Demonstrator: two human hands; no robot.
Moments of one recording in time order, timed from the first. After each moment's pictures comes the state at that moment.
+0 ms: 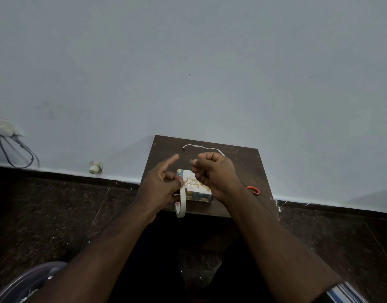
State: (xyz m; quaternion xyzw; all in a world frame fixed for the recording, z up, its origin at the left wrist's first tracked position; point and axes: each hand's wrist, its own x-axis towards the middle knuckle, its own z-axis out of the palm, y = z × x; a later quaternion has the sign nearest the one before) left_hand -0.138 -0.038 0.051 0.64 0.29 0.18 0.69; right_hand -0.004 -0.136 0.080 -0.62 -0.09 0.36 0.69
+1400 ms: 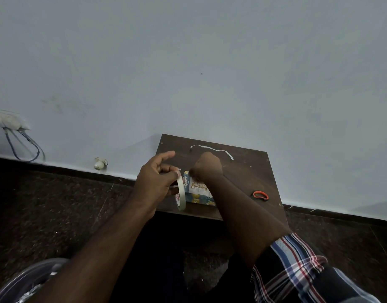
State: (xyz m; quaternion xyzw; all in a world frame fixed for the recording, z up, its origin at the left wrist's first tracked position) left_hand -0.139 -0.016 0.058 0.58 0.31 0.25 0.71; right_hand 0.033 -0.057 0.026 -0.93 -0.25 0.19 0.21
